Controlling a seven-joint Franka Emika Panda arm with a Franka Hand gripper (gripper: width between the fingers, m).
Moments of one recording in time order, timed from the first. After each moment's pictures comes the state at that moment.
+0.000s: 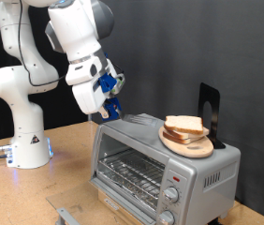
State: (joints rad) arm 0.08 -0.29 -0.07 -2.41 0.45 2.23 -0.10
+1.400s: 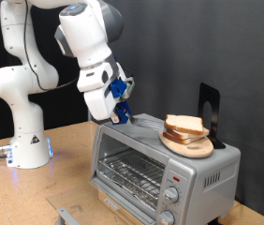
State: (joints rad) arm 0.08 -0.23 -0.04 -2.37 0.49 2.24 -0.09
